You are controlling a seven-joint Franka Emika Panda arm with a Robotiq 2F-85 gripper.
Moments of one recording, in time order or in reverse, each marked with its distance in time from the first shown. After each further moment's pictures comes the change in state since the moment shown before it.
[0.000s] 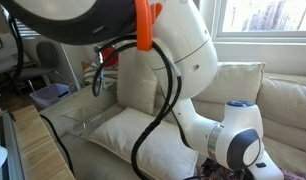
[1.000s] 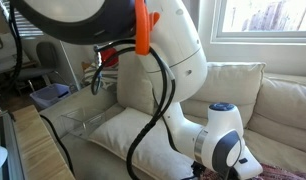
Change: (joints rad) arm 0.029 0.000 0.011 -0.088 -0.060 0.181 -0.019
